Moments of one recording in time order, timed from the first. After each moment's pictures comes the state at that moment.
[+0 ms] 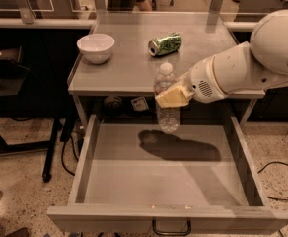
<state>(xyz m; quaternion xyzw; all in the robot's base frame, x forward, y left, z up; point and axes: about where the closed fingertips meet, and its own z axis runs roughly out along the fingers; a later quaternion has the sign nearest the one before) 0.535 -0.064 0.878 -0.43 0.80 0.21 0.35</state>
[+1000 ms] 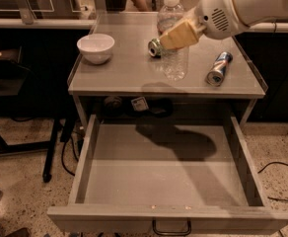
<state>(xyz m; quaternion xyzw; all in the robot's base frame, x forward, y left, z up) 0.565 -0.066 1.020 -0.45 0.77 0.14 0.43</state>
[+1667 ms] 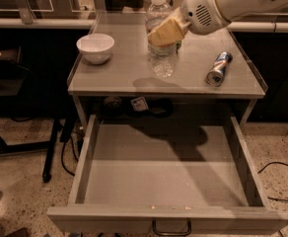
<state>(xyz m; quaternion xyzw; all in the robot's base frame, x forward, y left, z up) 0.590 -0.051 1.012 -0.46 0.77 0.16 0.42</state>
